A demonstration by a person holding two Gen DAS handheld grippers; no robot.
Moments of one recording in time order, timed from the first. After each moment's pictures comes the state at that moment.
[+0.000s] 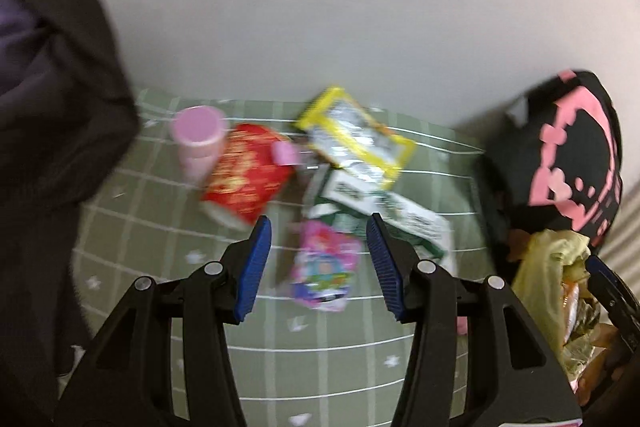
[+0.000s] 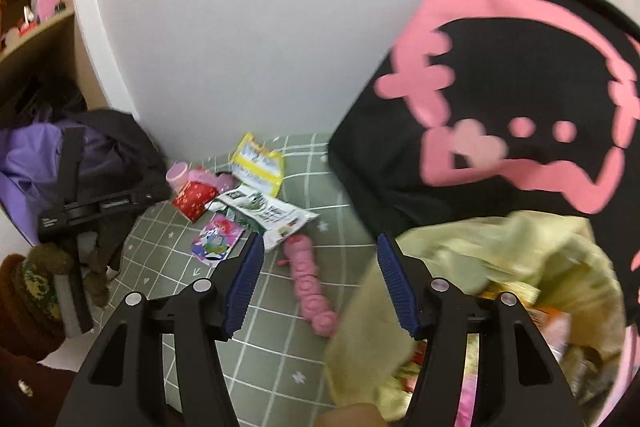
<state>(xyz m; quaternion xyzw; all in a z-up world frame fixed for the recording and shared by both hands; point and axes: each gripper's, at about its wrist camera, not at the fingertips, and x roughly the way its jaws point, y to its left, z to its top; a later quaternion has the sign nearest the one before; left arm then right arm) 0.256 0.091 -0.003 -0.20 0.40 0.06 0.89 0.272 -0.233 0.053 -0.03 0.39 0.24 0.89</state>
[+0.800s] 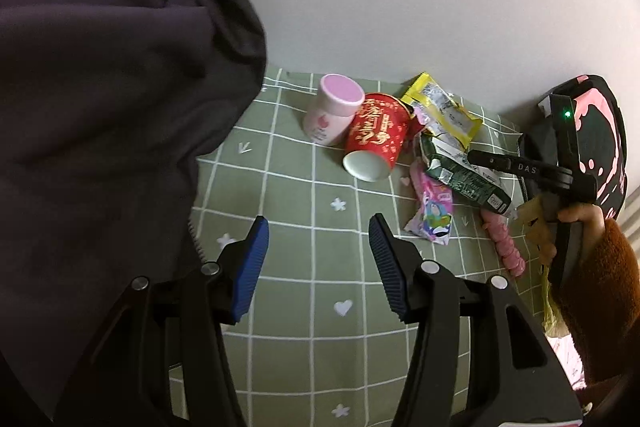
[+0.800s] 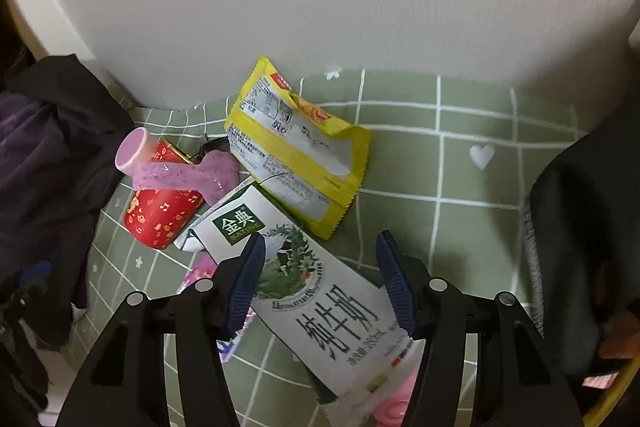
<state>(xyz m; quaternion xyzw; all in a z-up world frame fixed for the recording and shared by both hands) 0.165 0.185 -0.026 -0.20 0.41 0.06 0.89 0.413 -0.072 -0.067 -0.06 0.53 0.27 0.80</state>
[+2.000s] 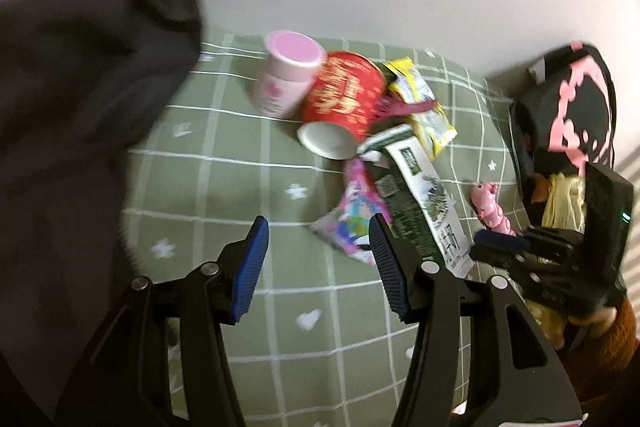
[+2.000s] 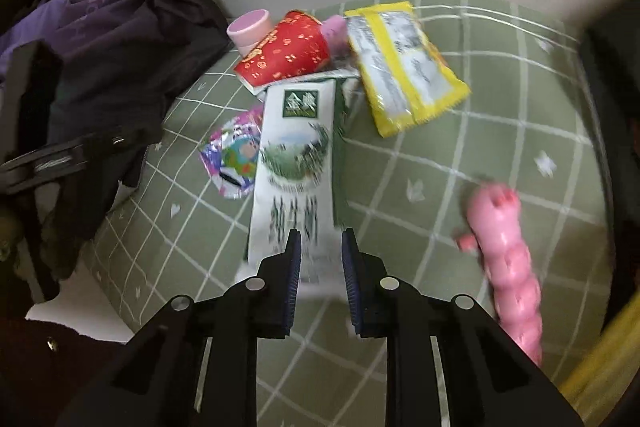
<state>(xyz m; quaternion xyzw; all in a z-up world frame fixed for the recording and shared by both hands) 0.213 0.158 -0.059 -0.19 0.46 -0.01 0.87 0.286 -0.088 -0.063 -0.10 0.54 0.35 0.76</state>
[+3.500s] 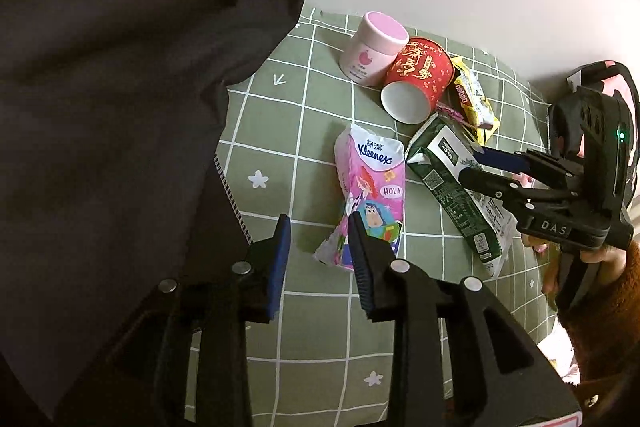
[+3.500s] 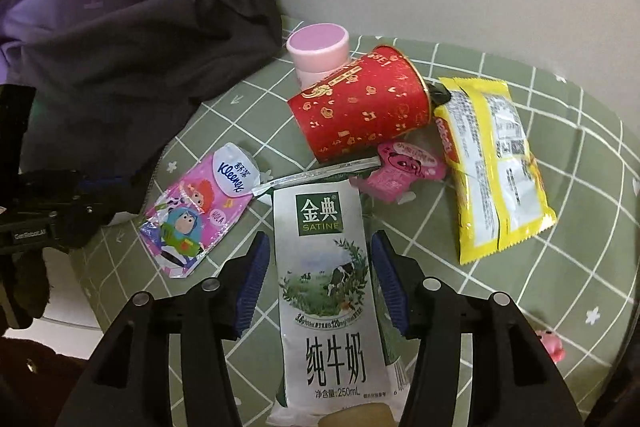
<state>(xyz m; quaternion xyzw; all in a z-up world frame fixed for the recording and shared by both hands) 0.157 0.195 -0.063 -0.22 0.49 0.07 0.84 0.315 0.017 -0.083 -0.18 0.51 0.42 0.73</state>
